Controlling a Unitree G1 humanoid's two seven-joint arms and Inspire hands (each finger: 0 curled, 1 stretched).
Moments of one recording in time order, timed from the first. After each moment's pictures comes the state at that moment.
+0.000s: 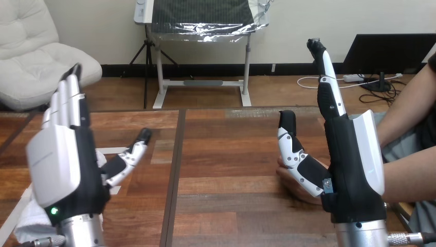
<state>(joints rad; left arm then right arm) 0.19 0.00 0.06 -0.24 0.97 -0.01 0.44 0.30 -0.06 0.19 -0.50 -0.51 -0.25 -0.18</state>
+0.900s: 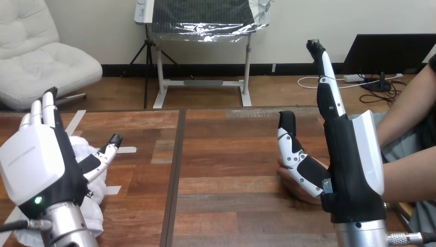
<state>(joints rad) 0.09 0.06 0.02 -0.23 1.14 0.39 0.27 0.30 -0.06 0.19 -0.50 -0.52 -0.25 -0.18</state>
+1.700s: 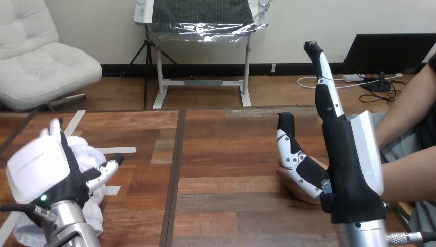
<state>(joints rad) 0.03 0.11 -0.04 -0.15 1.20 0.62 0.03 0.30 -0.07 0.18 -0.50 -0.52 -0.24 -0.16</state>
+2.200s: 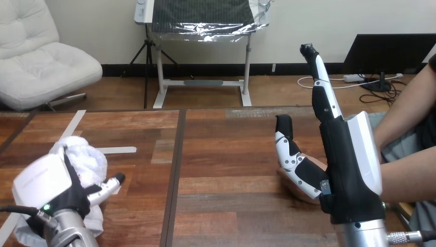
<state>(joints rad) 0.02 0.14 -0.06 -0.07 1.17 0.68 -0.04 0.30 -0.08 0.18 -0.50 -0.52 -0.24 -0.15</state>
